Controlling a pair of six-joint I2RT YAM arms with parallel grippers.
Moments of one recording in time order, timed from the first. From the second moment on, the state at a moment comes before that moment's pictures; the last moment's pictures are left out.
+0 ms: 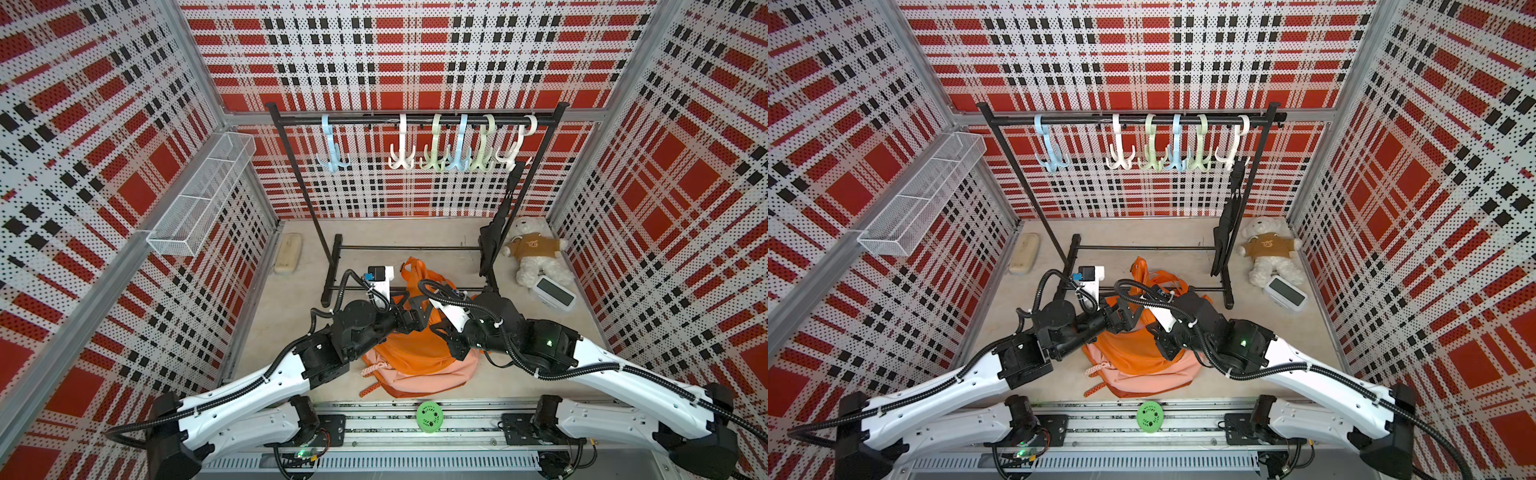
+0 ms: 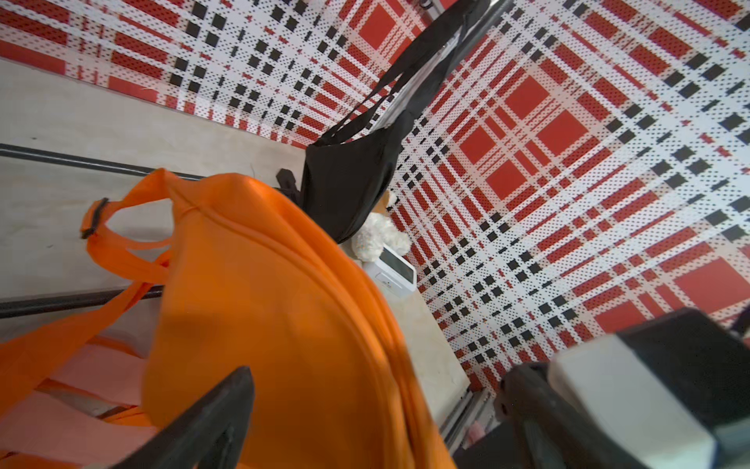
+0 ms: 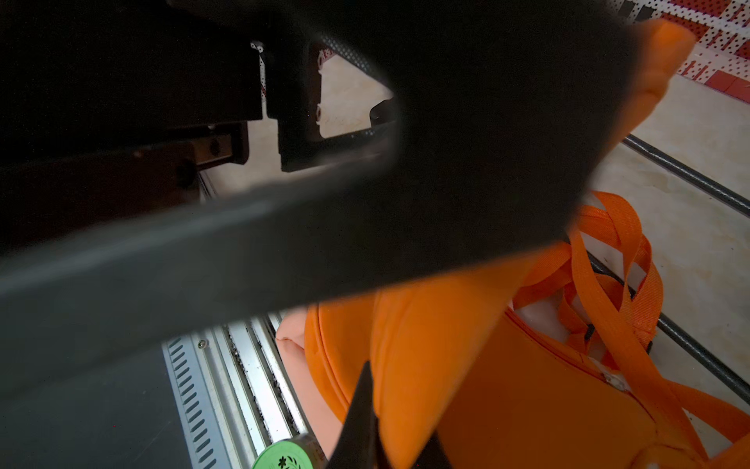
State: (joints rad) left arm -1.00 0.97 0.77 0.08 -0.17 -0.73; right arm 1.04 1.03 1.00 -0.57 0.02 0.17
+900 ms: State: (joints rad) left arm -0.81 1.03 0.82 0.07 0.07 -0.75; right arm 1.04 0.94 1.03 -0.59 0.16 0.12
